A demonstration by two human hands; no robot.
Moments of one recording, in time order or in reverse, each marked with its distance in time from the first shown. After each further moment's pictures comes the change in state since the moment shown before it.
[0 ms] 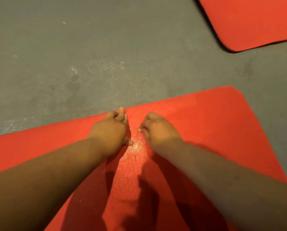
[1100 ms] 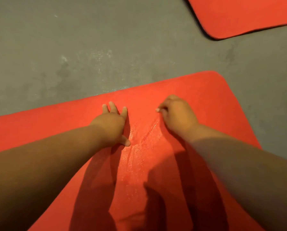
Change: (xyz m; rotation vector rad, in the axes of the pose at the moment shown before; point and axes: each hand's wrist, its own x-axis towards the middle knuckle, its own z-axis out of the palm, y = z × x) left_hand -0.017 0.056 0.006 -0.094 -0.169 -0.095; right_hand -0.050 0.074 -0.033 -0.057 0.169 0.145
